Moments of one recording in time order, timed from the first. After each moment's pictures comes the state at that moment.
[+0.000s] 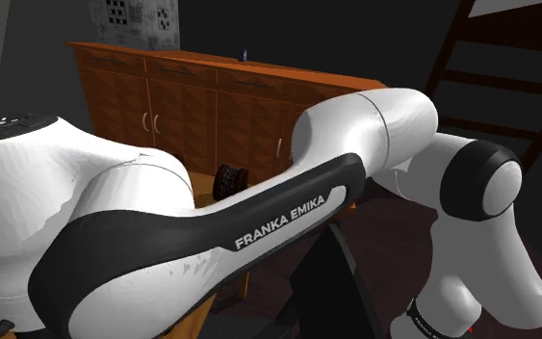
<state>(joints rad) 0.72 0.61 0.44 -1.25 -0.20 1.84 1.24</state>
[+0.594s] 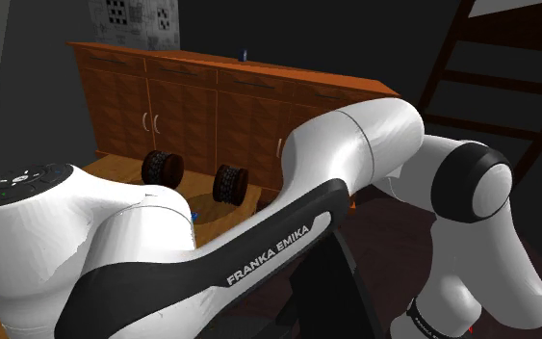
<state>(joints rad) 0.71 0.63 0.43 -1.33 -0.21 1.94 1.24</state>
